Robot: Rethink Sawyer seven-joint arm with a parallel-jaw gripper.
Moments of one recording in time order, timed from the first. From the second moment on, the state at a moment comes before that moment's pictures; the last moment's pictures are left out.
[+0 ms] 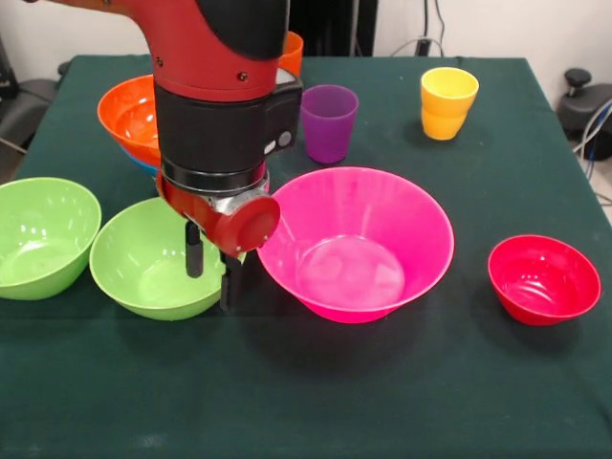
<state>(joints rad) -0.34 -0.32 0.07 1.01 -0.15 0.67 2.42</state>
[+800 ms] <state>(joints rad) -0.31 -0.24 0.06 0.92 -0.15 0.73 2.42</state>
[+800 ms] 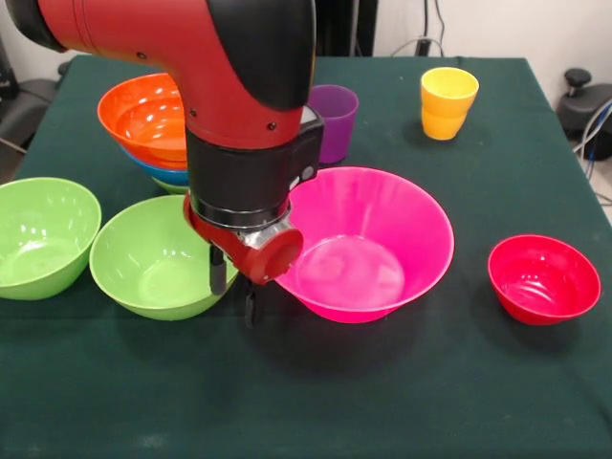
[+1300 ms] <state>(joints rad) -0.31 -0.23 0.06 0.91 -0.15 0.76 2.42</state>
